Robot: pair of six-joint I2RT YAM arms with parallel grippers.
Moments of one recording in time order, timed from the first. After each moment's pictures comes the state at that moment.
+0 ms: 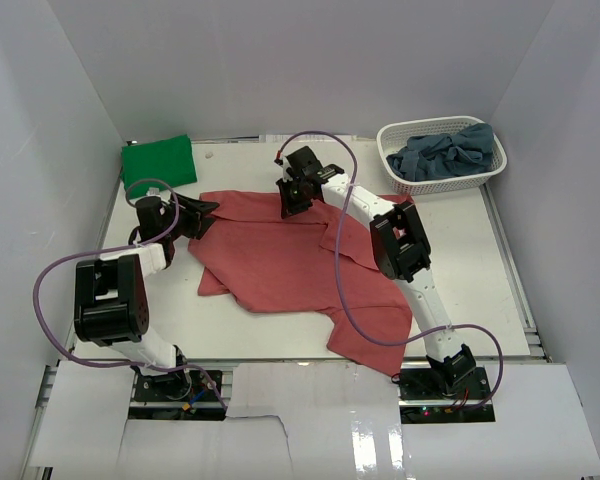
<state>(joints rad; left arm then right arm) 0.12 1.59 0.71 0.42 0.48 -1.14 0.64 2.46 2.13 -0.58 -0.27 0.21</state>
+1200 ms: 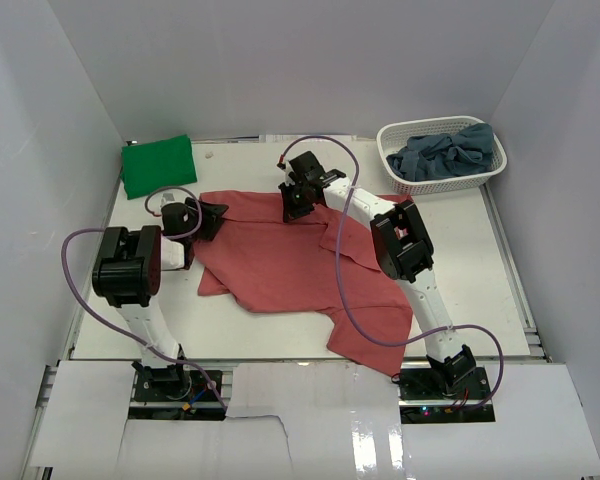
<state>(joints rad) 0.02 1.87 0.71 0.74 0.25 -1.16 0.64 2.43 2.03 -0.51 -0.27 0.22</state>
